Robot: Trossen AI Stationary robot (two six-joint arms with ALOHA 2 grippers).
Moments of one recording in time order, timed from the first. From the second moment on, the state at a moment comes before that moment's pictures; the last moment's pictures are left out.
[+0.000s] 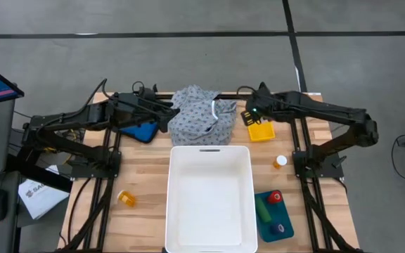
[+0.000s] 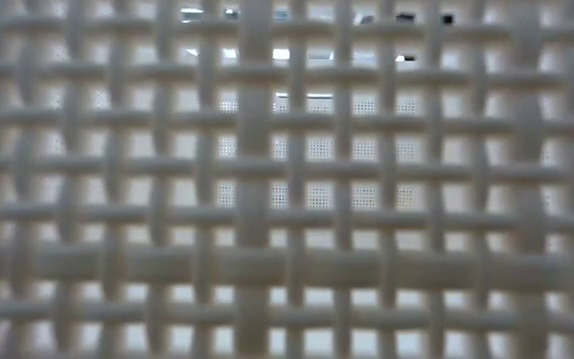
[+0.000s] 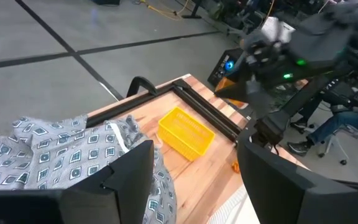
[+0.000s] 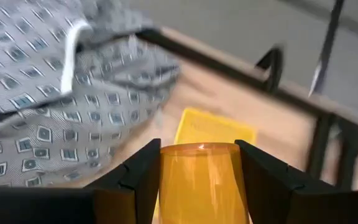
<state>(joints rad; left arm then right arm) 0.09 1.09 1.21 -0.45 -0.41 -0.56 -0.24 1.35 1.37 -1.19 0.58 0.75</state>
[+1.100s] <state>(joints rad) 0.04 1.09 1.21 -0.46 -0.42 -0.58 -0.51 1.44 0.98 -0.83 0.29 -0.25</state>
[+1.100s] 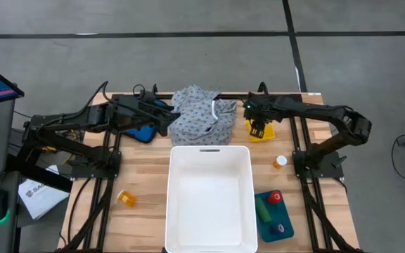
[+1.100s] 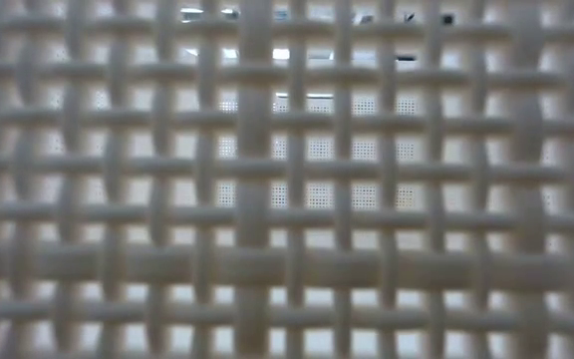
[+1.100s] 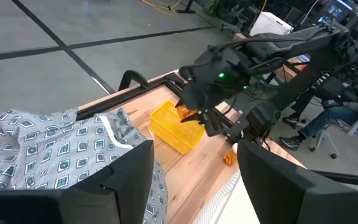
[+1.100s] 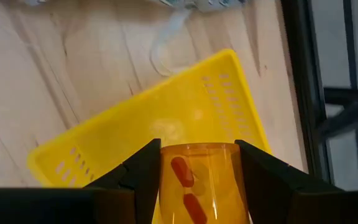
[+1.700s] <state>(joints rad) 0.02 1.09 1.21 -0.49 -0.42 -0.61 -0.51 1.55 0.98 -0.73 0.32 -0.38</state>
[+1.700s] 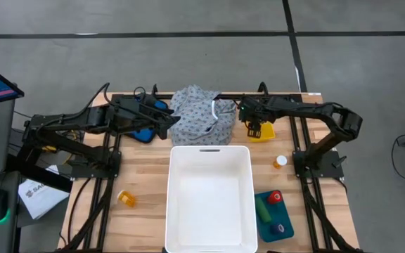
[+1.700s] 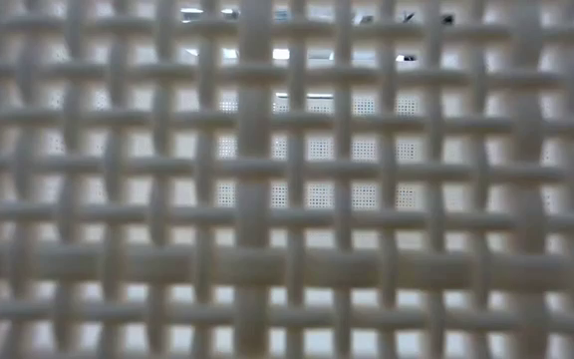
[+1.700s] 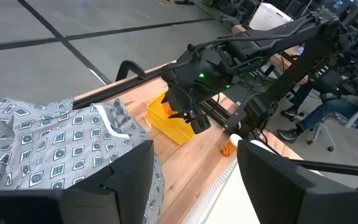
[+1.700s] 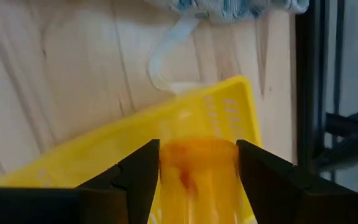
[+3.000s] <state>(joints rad) 0.02 1.09 1.21 -0.41 -0.42 -0.56 -0.08 0.92 0.91 -1.27 0.18 1.21</state>
